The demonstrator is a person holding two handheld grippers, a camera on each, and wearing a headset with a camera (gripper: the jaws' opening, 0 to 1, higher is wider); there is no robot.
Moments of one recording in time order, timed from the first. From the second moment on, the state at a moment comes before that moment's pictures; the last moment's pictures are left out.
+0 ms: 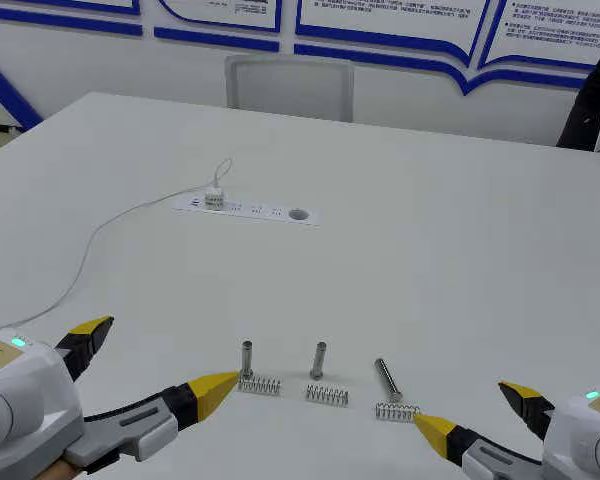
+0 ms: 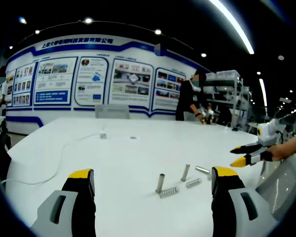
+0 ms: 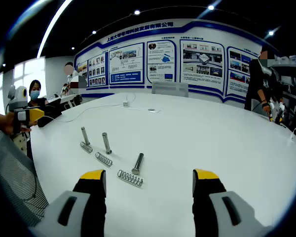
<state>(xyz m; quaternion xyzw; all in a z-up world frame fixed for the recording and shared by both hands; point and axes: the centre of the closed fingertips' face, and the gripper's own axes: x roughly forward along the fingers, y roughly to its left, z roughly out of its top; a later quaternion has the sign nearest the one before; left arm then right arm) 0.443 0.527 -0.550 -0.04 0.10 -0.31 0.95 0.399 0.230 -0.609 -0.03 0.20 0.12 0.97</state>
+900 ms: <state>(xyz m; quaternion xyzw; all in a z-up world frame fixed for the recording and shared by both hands) 0.439 0.522 -0.555 -0.03 0.11 -0.32 0.94 0.396 0.235 -0.612 -0.03 0.21 0.13 0.97</state>
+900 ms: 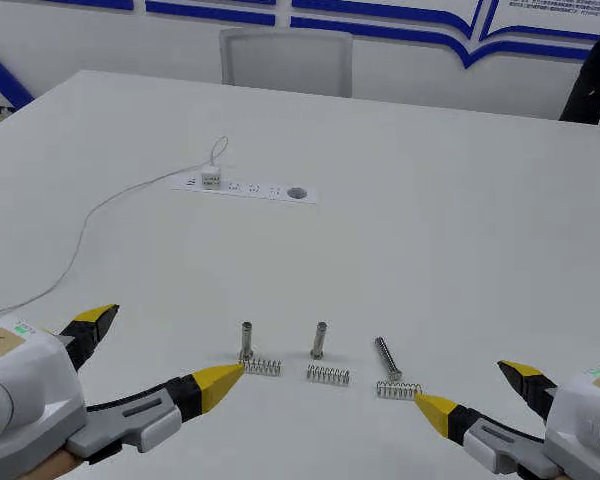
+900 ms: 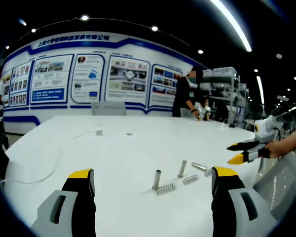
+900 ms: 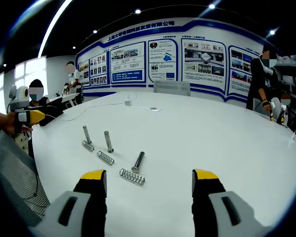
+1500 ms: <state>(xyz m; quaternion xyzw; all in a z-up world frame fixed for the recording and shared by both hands) 0.440 0.520 -0.560 -0.04 0.12 -0.33 0.94 0.397 0.233 -0.613 -0.02 0.21 0.13 0.97</state>
